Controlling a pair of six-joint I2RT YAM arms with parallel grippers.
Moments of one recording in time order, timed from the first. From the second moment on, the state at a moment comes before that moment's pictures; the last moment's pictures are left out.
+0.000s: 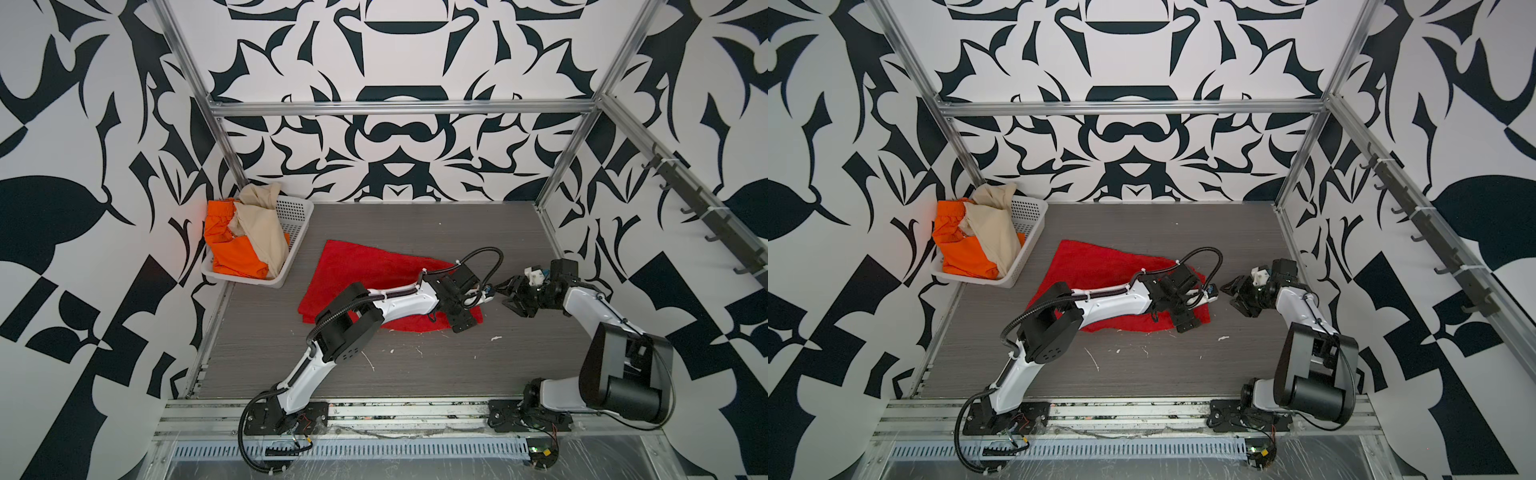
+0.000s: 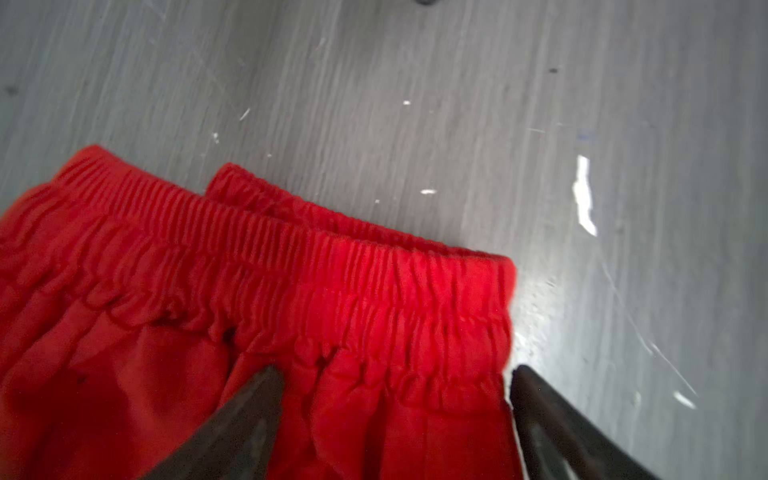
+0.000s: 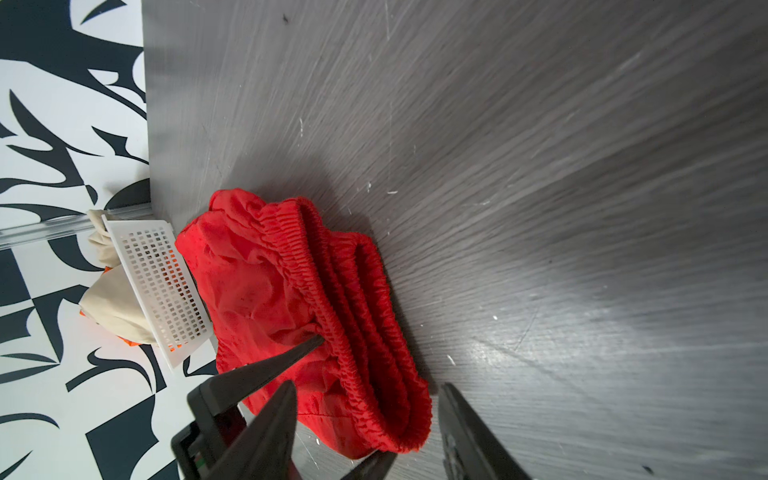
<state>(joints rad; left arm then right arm) -1.07 2.22 1.68 -0.43 0.12 0.29 -0.31 1.40 0.75 -0.55 -0.72 0.50</state>
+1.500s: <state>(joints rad) -1.17 1.97 1.13 0.33 -0.20 0.39 -0.20 1.31 0.56 -0.36 -0.90 0.86</state>
